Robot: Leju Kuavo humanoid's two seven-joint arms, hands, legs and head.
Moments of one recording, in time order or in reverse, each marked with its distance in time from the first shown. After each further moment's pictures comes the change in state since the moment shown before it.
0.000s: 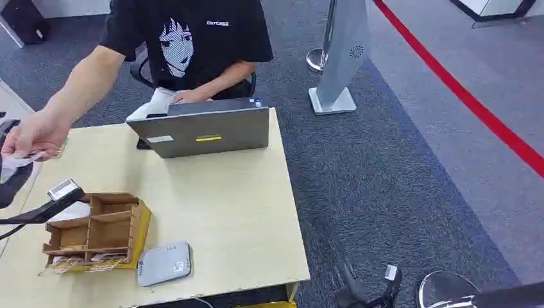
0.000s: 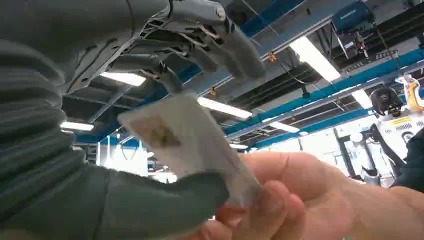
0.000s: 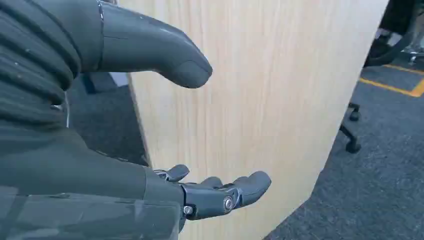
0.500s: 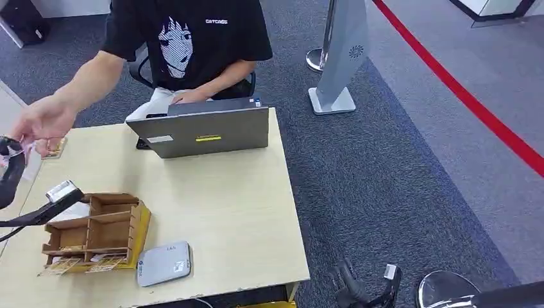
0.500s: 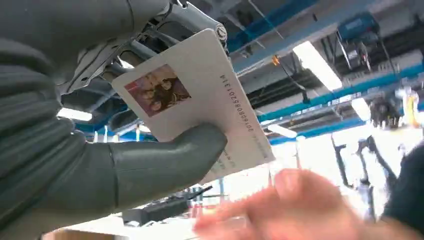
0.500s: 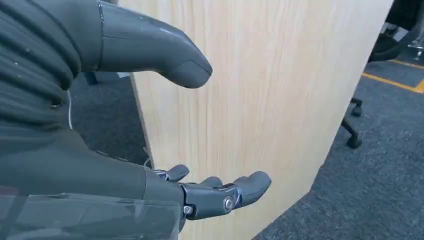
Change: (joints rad) left arm 0.044 -0.003 0.000 -0.016 0.068 0.092 -0.016; right arm 0.007 0.000 0.000 -0.015 0.032 -0.020 -0.007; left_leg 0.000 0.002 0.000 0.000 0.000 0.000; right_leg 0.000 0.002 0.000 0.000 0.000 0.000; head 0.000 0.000
